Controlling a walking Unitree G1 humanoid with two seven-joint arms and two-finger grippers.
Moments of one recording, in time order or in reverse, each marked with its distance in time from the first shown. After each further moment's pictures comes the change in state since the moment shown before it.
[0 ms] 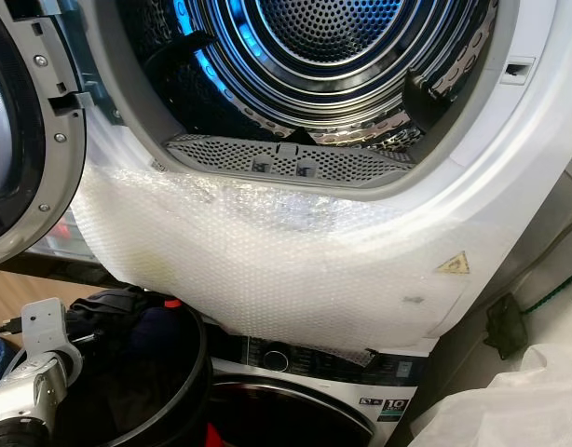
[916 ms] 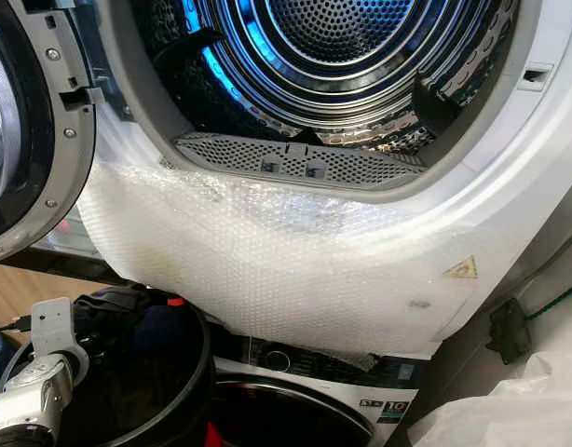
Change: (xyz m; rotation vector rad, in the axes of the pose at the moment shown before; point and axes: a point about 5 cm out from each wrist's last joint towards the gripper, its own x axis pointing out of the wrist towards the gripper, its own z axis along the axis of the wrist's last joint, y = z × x) left arm -0.003 -0.006 -0.002 0.043 -0.040 -0.047; right arm 0.003 0.003 0.011 -0.075 -0.003 0.020
